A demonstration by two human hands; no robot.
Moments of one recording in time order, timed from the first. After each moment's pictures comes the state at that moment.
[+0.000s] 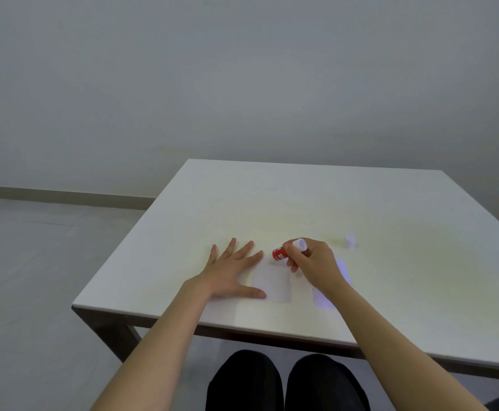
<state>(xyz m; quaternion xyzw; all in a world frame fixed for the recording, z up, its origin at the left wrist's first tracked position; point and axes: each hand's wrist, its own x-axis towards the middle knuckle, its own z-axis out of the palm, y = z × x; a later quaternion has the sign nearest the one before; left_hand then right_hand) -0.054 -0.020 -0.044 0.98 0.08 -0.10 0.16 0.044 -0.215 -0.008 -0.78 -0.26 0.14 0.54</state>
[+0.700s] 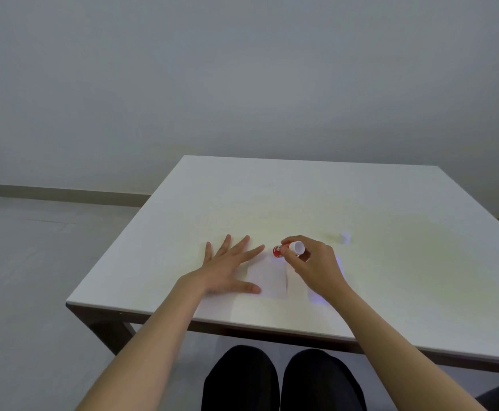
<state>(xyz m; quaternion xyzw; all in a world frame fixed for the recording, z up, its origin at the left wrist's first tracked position) -0.054 -0.025 -0.037 0.97 0.08 -0.11 0.19 0.037 -0.226 -0.011 -0.81 -0.31 0.06 0.50</state>
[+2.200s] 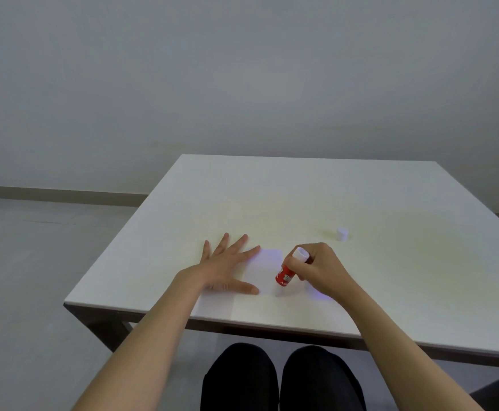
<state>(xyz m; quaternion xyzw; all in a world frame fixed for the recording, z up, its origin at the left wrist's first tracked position) -0.049 -0.023 -0.038 0.97 0.09 -0.15 0.16 0.035 -0.243 -0.002 -0.78 -0.33 0.19 0.51</state>
